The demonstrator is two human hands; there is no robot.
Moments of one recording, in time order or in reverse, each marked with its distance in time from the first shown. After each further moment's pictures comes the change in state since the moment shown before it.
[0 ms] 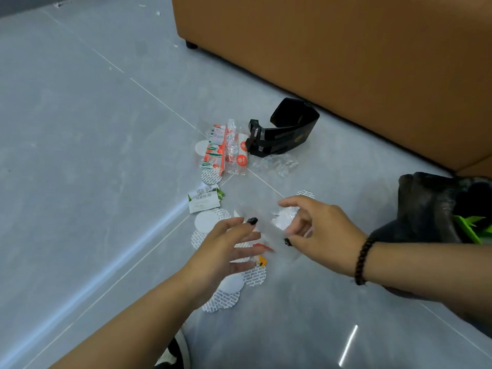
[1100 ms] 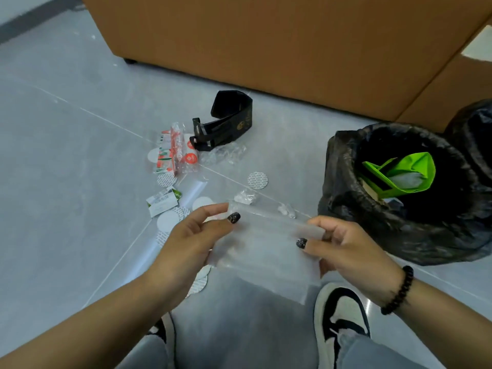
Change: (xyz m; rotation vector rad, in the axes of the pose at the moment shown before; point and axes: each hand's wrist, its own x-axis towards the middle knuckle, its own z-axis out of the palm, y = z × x) left_hand -0.054 0.001 0.095 0.210 -0.009 0.158; right_hand -0.139 0.065 -0.040 0.907 0.152 0.245
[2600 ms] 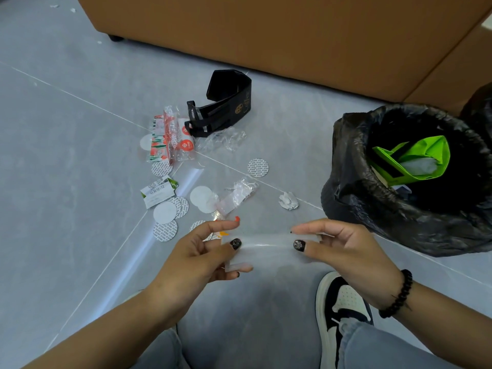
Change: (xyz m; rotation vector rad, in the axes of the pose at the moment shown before) left_hand 0.002 -0.027 -0.013 0.039 -0.078 -0.114; right_hand 0.006 0.026 0.008 0.046 0.089 0.004
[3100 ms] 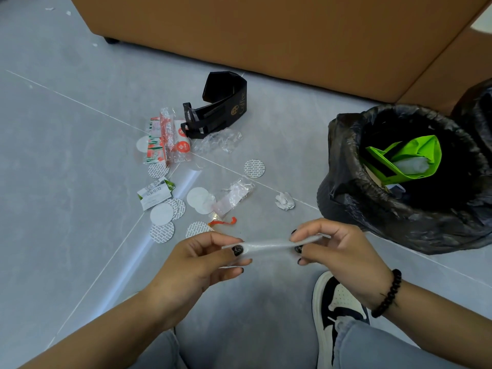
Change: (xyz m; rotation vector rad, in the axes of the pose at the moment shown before) left_hand 0.000 -0.003 0.002 -0.101 -0.039 -0.006; right_hand 0.000 0.005 0.002 0.062 0.035 -0.004
